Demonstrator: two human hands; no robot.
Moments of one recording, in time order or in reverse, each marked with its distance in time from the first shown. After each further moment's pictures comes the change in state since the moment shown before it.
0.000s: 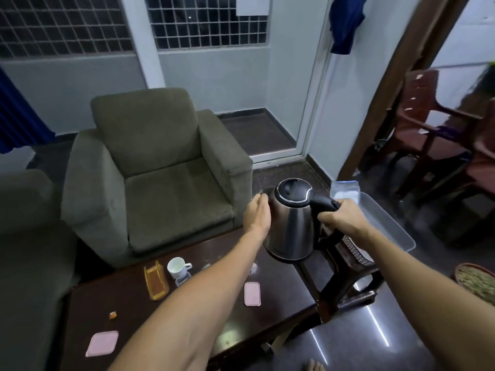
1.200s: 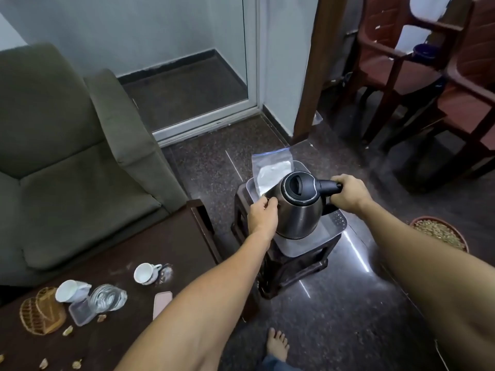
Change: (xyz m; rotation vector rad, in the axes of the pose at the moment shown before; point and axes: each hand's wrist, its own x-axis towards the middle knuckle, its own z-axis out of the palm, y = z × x) left_hand 0.071 -0.072 0.396 0.192 -0.043 -0.252; right_hand 0.218 0.259 -0.264 -0.418 0.055 0.151
